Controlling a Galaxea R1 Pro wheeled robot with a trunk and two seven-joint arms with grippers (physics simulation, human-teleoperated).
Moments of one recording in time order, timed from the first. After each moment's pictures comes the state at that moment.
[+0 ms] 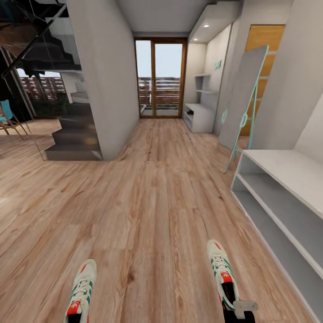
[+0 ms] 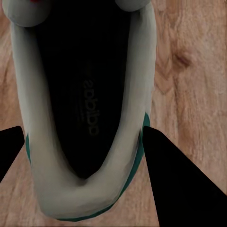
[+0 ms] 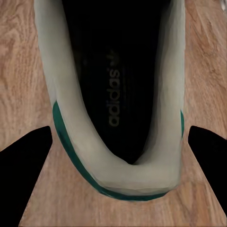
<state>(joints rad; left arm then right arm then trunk) -0.15 0.09 0.31 -0.29 -0.14 -0.58 -0.16 -0.40 -0.05 -0.04 -0.04 0.15 -0.60 -0.17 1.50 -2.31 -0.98</state>
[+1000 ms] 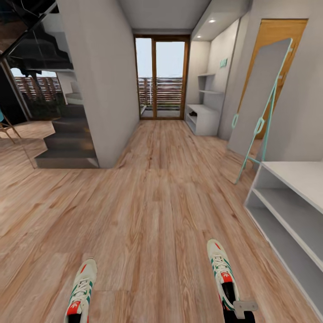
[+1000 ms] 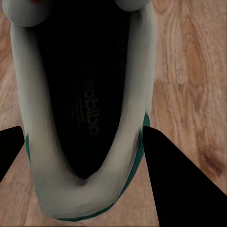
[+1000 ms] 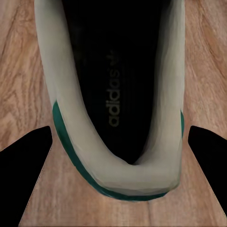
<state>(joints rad) -0.15 0.09 0.31 -0.29 -0.14 -0.58 -0.16 -0.40 -0.05 -0.04 -0.04 0.15 -0.60 -0.17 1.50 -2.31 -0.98</state>
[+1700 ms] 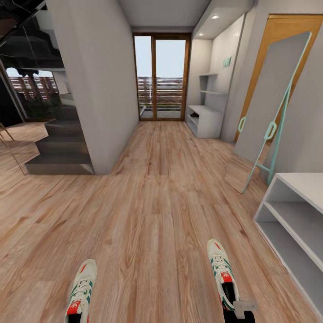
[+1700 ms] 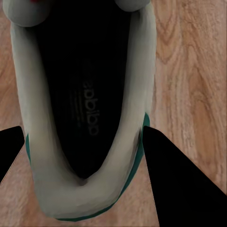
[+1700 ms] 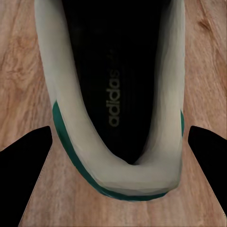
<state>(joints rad) -0.15 0.09 0.31 -0.29 -0.14 -0.58 -0.16 -0.40 -0.05 -0.04 -0.04 0.15 -0.60 -0.17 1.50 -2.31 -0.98</state>
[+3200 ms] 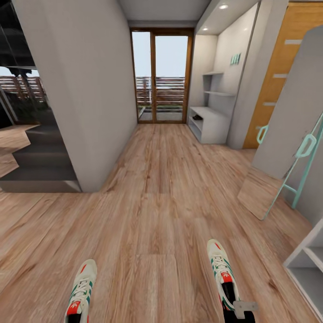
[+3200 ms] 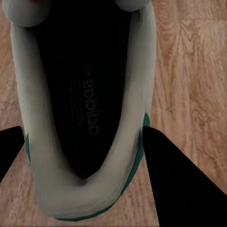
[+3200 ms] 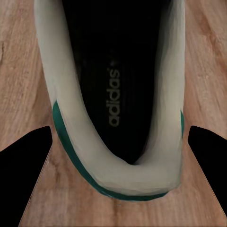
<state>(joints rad) -0.15 0.09 0.31 -0.29 -0.14 -0.58 -0.16 -0.40 -0.05 -0.04 -0.04 0.15 -0.60 -0.17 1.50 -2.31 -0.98</state>
